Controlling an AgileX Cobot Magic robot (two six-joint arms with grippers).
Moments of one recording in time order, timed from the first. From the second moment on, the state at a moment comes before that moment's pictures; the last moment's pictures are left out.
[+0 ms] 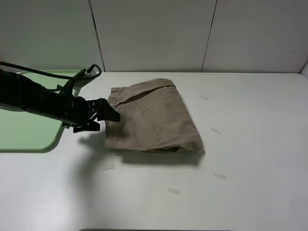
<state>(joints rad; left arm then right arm) -0.18 1.93 -0.75 -1.58 0.40 1.32 0.18 -0.01 -0.49 -0.06 1.03 0.04</state>
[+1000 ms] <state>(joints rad) -0.30 2.13 -0.93 -1.72 0.50 1.36 0.18 -0.01 -0.49 -0.06 1.03 0.04</state>
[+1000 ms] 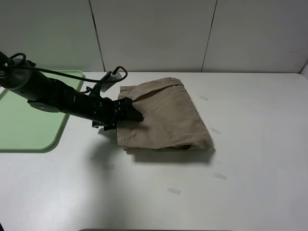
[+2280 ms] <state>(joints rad) -0.21 1.98 -1.34 -0.28 0.76 0.32 0.18 -0.01 -0.49 -0.06 1.03 0.04</state>
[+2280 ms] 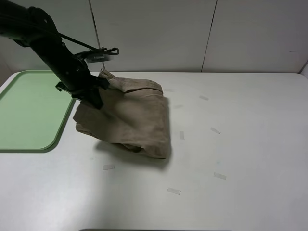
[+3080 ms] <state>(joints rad) -0.02 1.86 -1.35 0.34 0.84 0.16 0.18 -0.01 -0.49 -0.06 1.03 0.04</state>
